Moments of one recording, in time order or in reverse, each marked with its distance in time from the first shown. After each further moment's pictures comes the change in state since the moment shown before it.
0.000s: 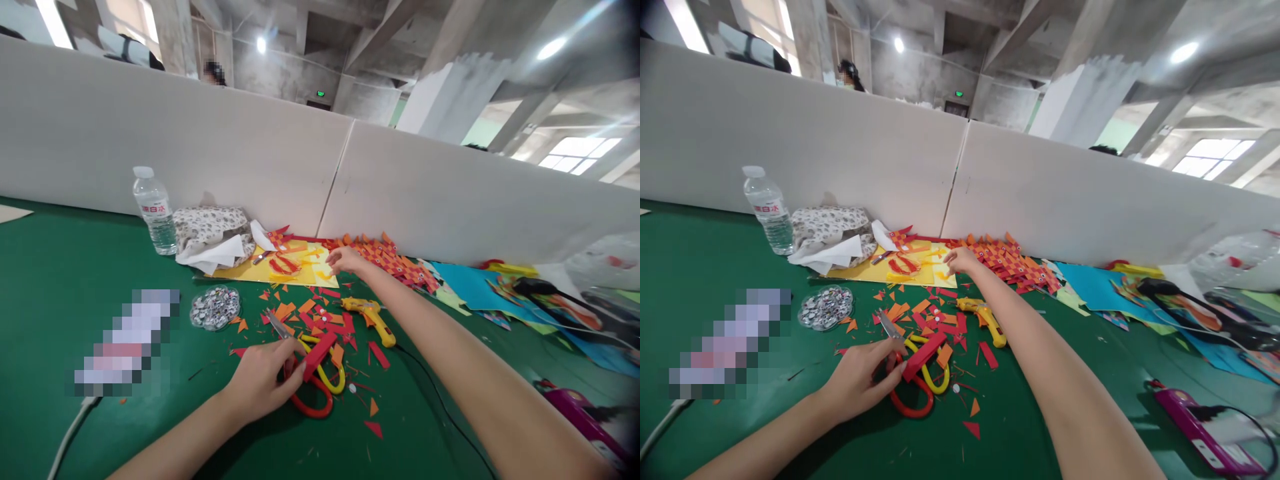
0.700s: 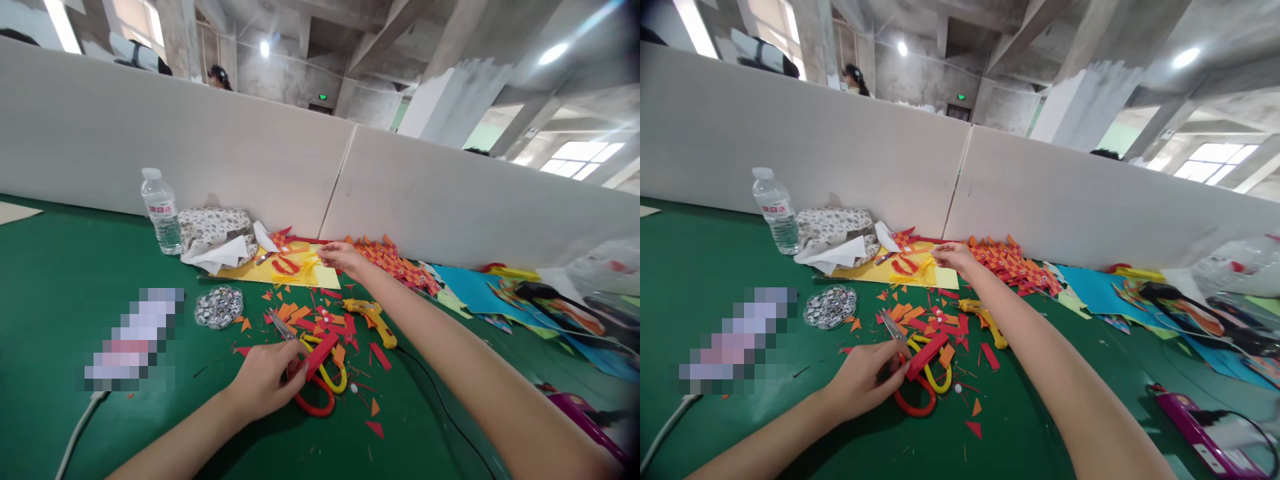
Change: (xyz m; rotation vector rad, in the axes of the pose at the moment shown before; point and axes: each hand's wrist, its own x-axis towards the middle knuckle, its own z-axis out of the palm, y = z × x) left_hand -0.002 -0.002 0.001 0.000 -0.002 0.044; right_hand -0.013 -0.031 0.009 0.675 0.057 0.012
